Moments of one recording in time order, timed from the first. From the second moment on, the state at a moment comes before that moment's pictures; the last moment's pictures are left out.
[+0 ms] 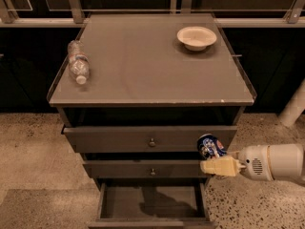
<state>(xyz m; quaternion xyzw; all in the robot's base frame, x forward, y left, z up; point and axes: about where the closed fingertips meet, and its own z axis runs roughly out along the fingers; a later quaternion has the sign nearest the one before) 0.425 -0.187 0.706 -0.18 0.87 0.37 0.28</state>
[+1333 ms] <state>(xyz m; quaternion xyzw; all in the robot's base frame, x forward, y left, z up) 0.440 -0.200 0.499 0.06 0.87 0.41 0.27</state>
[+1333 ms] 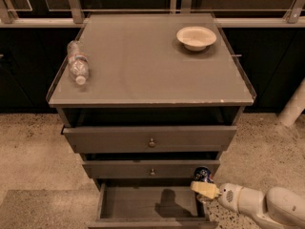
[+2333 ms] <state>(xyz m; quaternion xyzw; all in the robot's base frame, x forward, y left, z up) 0.443 -0.196 0.432 0.09 0.88 0.38 0.26</state>
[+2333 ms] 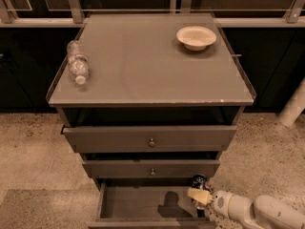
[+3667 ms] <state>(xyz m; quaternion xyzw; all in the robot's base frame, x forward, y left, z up) 0.423 -0.155 0.278 0.07 0.92 0.35 0.15</state>
